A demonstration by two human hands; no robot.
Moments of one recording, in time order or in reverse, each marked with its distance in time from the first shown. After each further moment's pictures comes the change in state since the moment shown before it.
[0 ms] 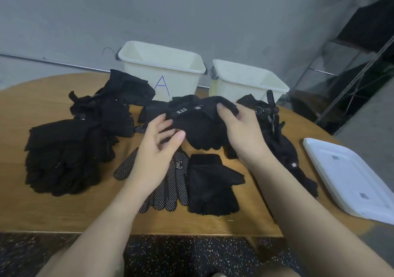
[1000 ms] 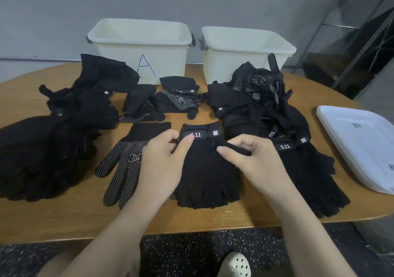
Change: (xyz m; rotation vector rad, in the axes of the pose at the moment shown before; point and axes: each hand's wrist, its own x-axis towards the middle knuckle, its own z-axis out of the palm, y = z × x) left_hand -0.016 -0.020 0.048 0.328 0.009 -0.053; right_hand -0.066 0.080 -0.052 -0.074 -0.072 0.156
